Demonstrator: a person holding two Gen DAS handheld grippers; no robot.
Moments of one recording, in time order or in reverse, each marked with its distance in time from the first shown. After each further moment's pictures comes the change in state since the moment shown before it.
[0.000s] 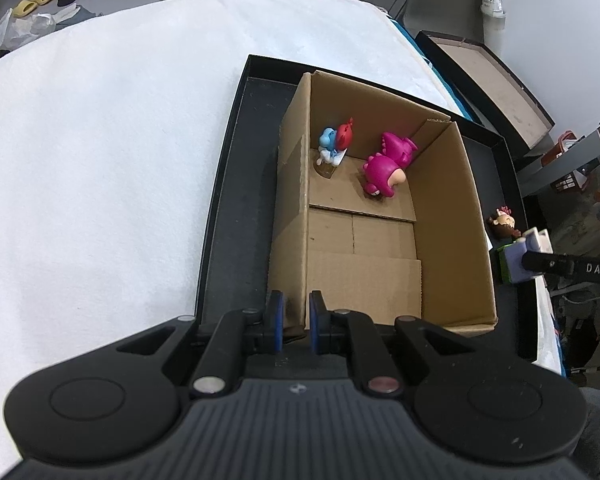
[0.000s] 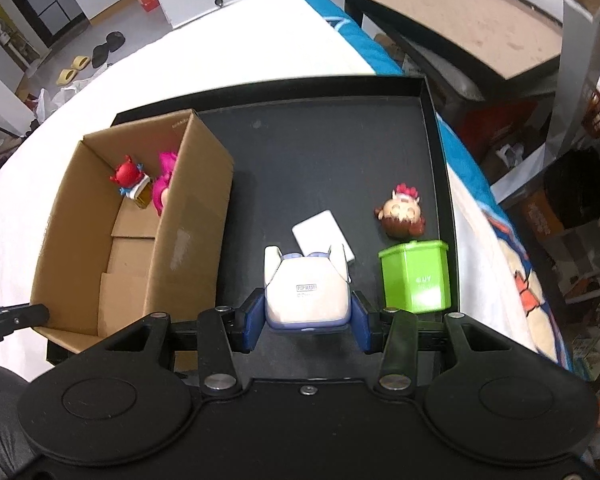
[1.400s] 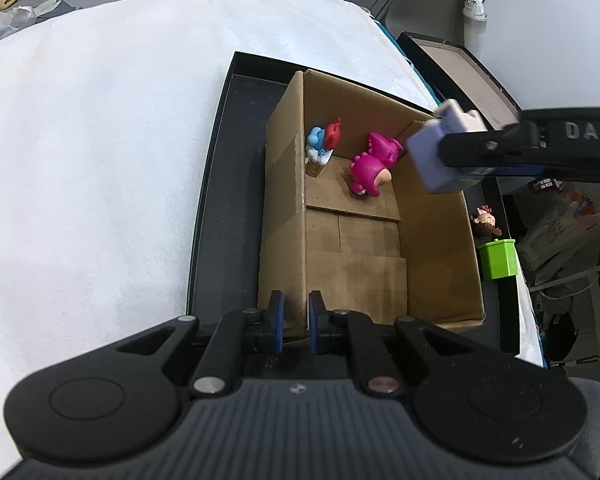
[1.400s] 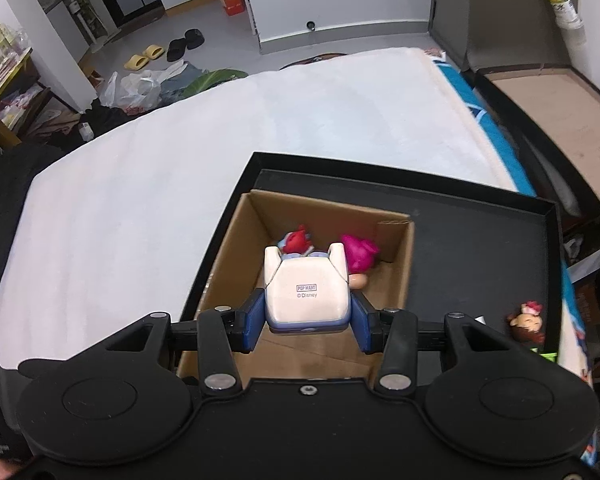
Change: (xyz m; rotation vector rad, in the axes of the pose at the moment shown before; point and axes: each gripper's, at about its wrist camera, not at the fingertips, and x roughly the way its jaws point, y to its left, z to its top) left arm 0.003 0.012 0.002 0.010 0.007 -0.087; right arm -0.017 0.144 0.057 -0.177 -0.059 0.096
